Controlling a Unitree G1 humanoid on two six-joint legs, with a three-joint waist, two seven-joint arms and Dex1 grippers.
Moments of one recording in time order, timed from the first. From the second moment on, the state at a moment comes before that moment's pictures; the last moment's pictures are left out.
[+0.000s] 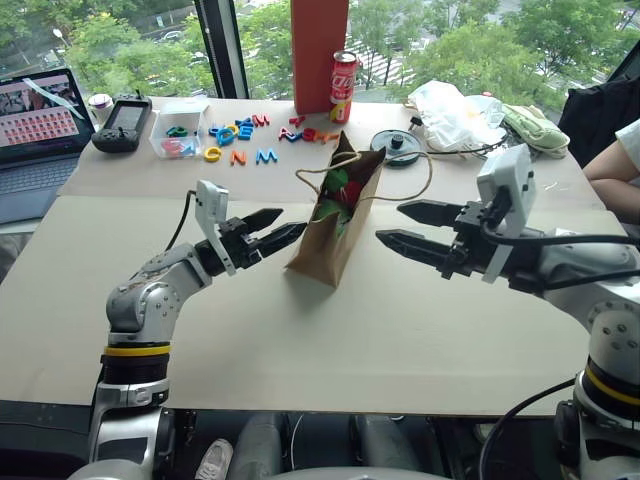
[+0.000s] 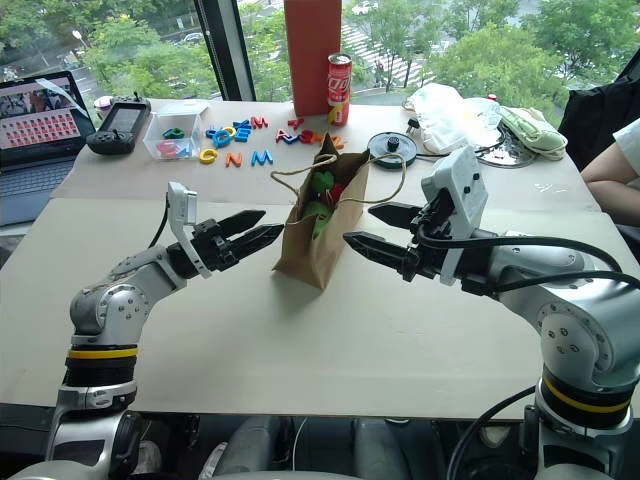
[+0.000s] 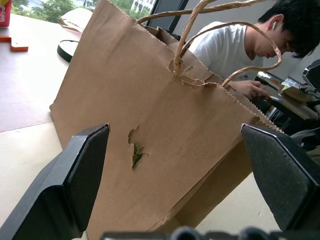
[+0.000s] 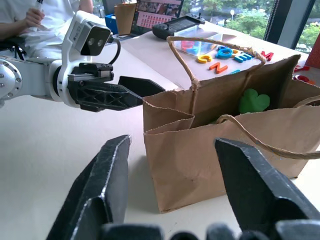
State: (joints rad) left arm -0.45 0.41 0.14 -0.04 -0.71 0.69 -0.78; right arm -0.48 -0.66 -0.20 -0.67 0.80 1.14 0.61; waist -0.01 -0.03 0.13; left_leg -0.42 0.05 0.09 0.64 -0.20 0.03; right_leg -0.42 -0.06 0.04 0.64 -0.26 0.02
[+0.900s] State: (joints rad) left arm -0.38 0.40 -0.05 -0.07 -0.50 0.50 -0.84; right arm -0.76 -0.37 0.22 -0.24 0.36 1.08 0.35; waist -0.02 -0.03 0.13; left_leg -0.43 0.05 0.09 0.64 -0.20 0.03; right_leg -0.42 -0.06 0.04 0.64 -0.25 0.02
